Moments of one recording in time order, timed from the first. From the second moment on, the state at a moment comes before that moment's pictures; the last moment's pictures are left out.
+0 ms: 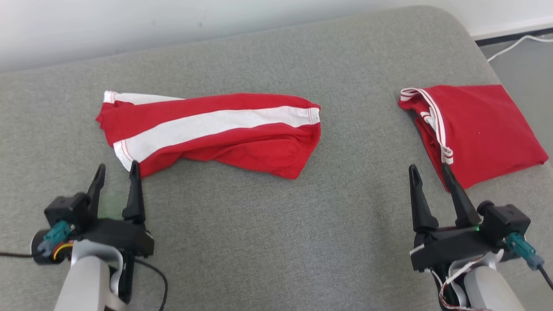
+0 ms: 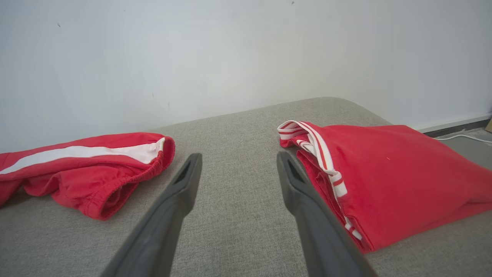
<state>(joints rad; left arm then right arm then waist) -0.57 0.06 0.13 0.55 -0.09 -0.09 -0.26 -0.29 -0.19 0.24 0.22 0.31 0.13 -0.26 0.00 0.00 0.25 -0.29</state>
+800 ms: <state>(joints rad) -0.19 0.05 0.04 0.24 -0.10 0.03 -0.26 -0.16 -0.16 0.22 0.25 0.28 0.13 -0.26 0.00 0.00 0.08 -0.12</state>
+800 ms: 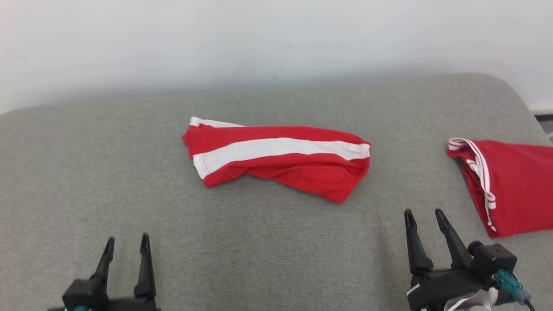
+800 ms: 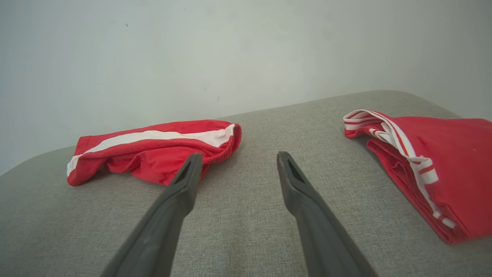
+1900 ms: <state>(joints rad) -0.25 0.05 -0.04 0.22 -0.10 -0.01 -0.26 -0.28 -0.16 0.22 0.29 0.30 0.13 -0.26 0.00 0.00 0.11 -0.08</state>
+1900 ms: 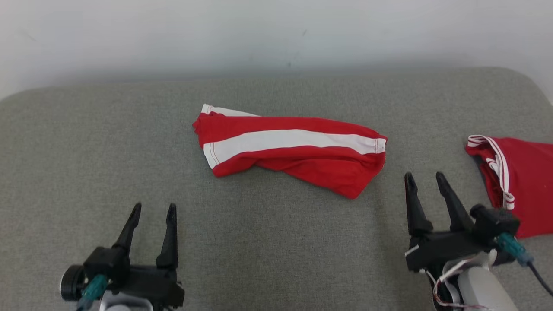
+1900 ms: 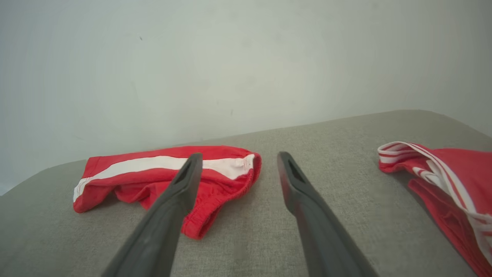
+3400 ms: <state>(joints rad) -0.82 0.10 -0.36 0.66 -0.54 -0.13 -0.27 -0.56 -0.16 0.31 0.37 0.40 0.13 -0.26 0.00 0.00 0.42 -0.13</state>
